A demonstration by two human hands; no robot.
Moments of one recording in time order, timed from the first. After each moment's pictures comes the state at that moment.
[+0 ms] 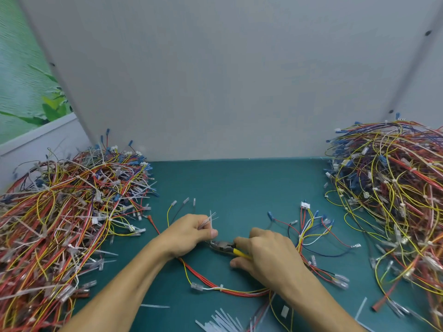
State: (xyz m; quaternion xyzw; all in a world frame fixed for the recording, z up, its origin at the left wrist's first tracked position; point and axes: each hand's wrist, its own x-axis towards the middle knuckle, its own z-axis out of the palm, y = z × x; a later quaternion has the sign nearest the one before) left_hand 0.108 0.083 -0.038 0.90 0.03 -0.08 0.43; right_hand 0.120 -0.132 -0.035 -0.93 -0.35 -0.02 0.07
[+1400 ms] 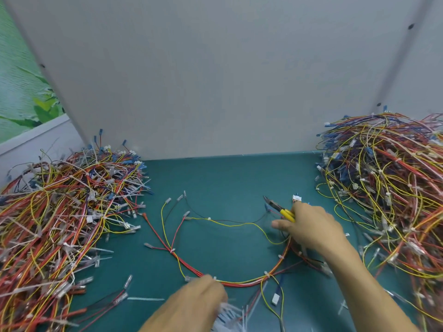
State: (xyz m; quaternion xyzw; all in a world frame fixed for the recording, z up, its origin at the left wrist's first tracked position) left_hand -0.018 0.017 -0.030 0.98 -0.10 0.00 0.20; right_hand 0.164 -0.198 -0.017 -0.99 -0.05 0.05 0.14
